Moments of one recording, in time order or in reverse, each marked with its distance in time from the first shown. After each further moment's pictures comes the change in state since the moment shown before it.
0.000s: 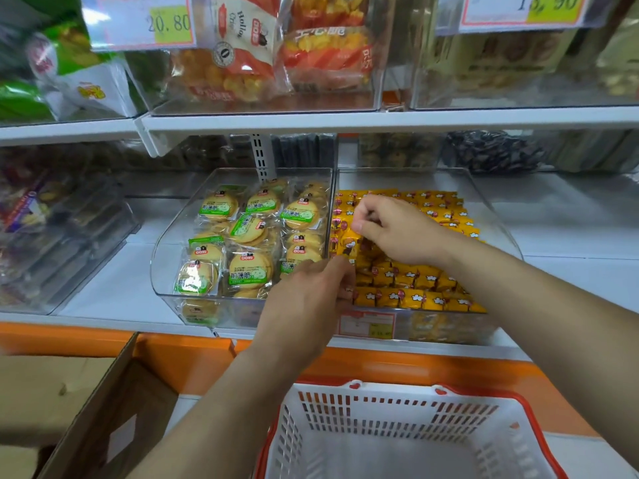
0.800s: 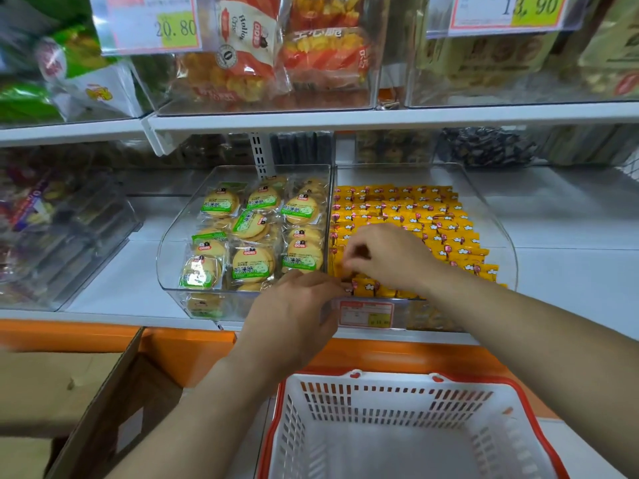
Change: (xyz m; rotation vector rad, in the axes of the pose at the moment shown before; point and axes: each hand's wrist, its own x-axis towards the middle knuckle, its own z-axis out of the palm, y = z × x) left_hand -0.022 -0.014 -0.011 0.032 -0.100 0.110; right_hand -0.022 0.003 0.040 -0.252 0.037 -0.014
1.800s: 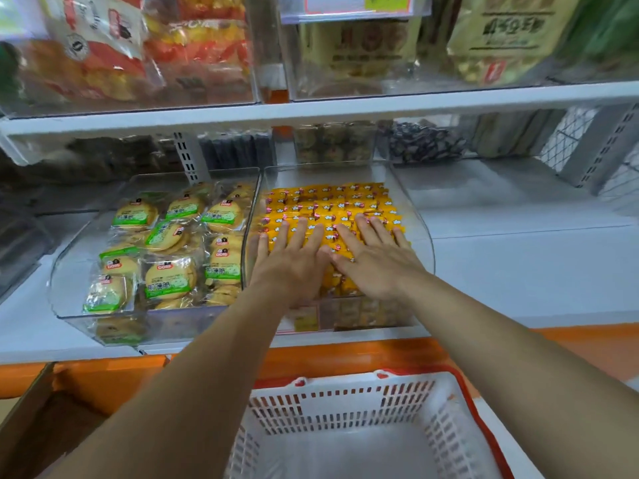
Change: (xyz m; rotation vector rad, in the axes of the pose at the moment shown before) left_hand 0.126 0.033 0.076 0.185 -0.339 -0.208; right_hand -0.046 0.077 -0.005 -0.202 -0.176 0.414
